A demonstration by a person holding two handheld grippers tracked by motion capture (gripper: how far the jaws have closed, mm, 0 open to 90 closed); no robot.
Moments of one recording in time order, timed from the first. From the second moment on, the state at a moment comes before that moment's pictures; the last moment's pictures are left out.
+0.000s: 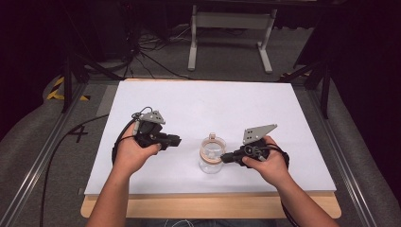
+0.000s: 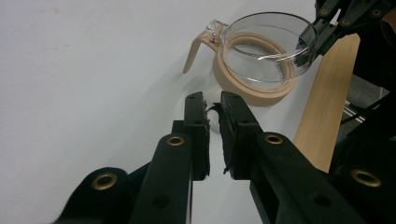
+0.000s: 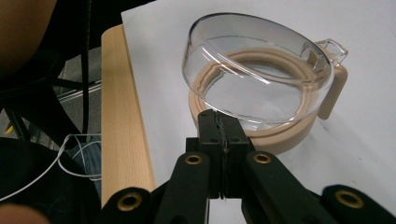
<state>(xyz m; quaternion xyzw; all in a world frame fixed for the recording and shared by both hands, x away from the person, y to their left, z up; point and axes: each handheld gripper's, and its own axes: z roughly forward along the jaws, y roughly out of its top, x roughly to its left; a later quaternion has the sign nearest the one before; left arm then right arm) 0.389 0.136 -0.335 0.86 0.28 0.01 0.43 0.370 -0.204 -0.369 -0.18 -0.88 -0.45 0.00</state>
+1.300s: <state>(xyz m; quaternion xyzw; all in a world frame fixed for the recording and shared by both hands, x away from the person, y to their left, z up) 0.409 0.178 -0.381 0.82 0.39 0.06 0.41 0.432 -0.330 -0.383 -0.40 -0.79 -0.43 -0.15</state>
